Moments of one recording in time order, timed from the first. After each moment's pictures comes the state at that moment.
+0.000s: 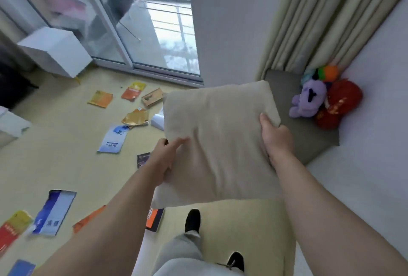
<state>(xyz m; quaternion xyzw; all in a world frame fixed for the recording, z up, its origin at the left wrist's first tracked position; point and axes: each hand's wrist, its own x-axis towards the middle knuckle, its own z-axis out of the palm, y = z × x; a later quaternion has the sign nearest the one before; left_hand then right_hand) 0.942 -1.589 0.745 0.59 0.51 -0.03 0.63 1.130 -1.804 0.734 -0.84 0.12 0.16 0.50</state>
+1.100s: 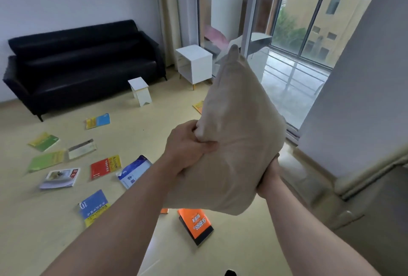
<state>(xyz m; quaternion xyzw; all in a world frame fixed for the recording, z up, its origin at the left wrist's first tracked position) 0.646 -1.468 0.908 0.72 0.50 0.27 0.40 0.862 -1.545 0.798 -0.56 0.05 0.53 0.63</state>
